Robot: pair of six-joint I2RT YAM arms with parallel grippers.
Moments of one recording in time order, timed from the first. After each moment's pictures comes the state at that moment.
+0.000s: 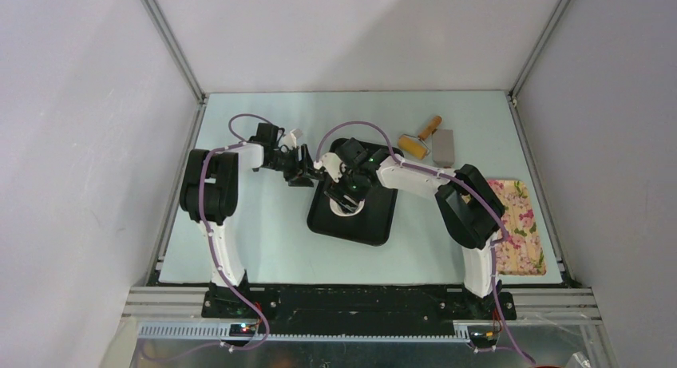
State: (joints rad) left arm -0.13 2.01 1.21 -0.33 0.81 -0.34; right arm 0.79 1.97 1.42 -0.54 -0.19 -0.31
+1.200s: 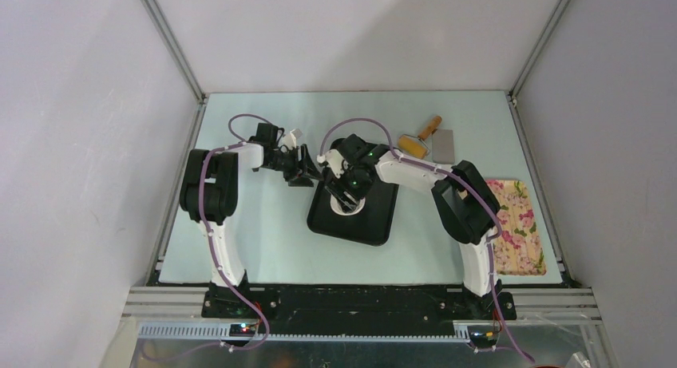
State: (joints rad) left arm -0.13 2.02 1.21 -0.33 0.81 -0.34; right arm 0.76 2.02 1.48 -0.61 -0.22 -0.23
